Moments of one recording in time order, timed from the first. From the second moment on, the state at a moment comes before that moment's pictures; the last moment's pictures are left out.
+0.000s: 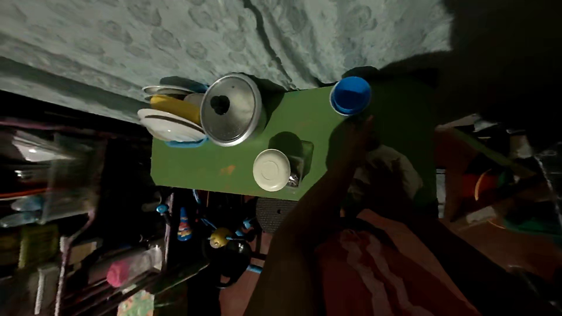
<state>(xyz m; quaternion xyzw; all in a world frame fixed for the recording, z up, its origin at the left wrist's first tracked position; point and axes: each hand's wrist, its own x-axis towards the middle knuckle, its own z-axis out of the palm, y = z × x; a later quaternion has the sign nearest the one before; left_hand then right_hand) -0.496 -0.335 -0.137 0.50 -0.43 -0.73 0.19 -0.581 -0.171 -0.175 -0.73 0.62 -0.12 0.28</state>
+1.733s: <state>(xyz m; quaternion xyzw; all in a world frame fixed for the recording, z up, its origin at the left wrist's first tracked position) -0.181 -0.111 -0.055 0.58 -0.33 -0.65 0.37 -0.540 -0.306 -0.146 -0.60 0.79 -0.11 -0.03</state>
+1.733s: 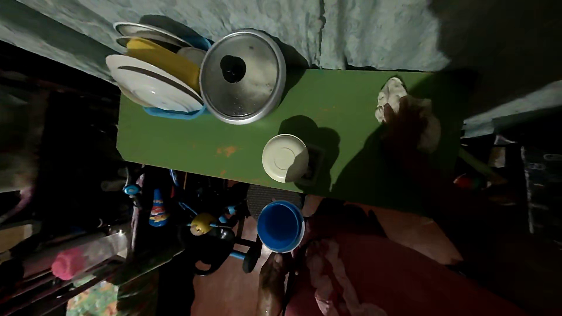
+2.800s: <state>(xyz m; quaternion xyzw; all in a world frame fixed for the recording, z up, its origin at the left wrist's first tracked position) -0.213 -0.112 -0.033 0.64 -0.28 -0.59 0.41 -0.445 -0.484 -0.195 -0.73 0.65 -0.16 0.14</state>
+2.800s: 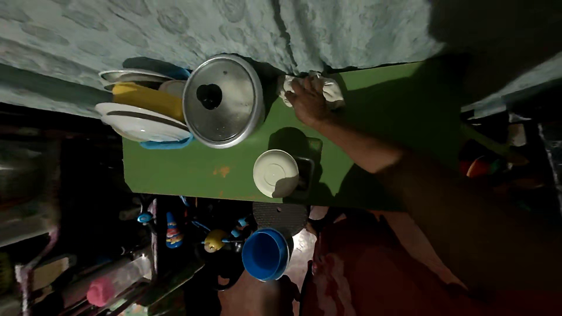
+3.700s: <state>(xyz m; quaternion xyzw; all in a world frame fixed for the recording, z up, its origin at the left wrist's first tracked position) -0.185 -0.102 -0.059 0.59 -0.32 -0.62 0.40 -0.535 -0.315 -0.215 -0.61 0.73 -0.31 0.06</state>
